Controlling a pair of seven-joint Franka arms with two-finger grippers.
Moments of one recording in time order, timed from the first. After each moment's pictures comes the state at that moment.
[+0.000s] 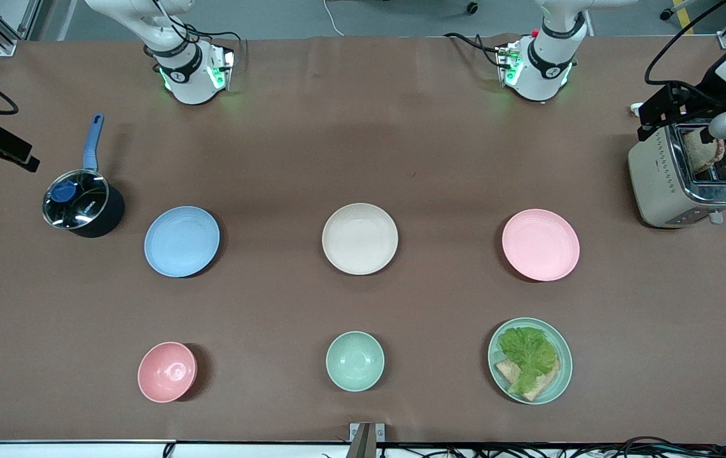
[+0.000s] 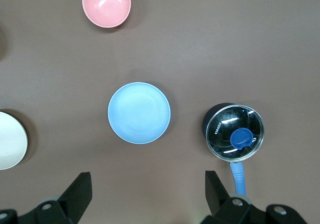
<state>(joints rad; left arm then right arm) -0.01 -0.08 -0.12 -1.55 0.00 1.48 -0.04 -0.01 0.02 -0.03 -1.46 0.00 1.45 0.13</state>
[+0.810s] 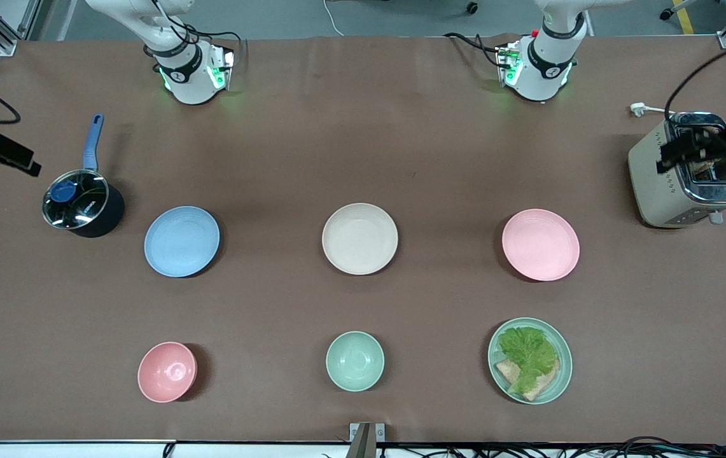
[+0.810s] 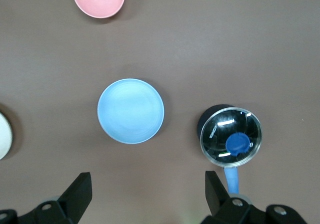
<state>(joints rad) 0.14 0.12 -0.10 -1.55 -0.03 1.57 0.17 -0.05 0.05 -0.04 -1.57 0.00 1.56 0.02</state>
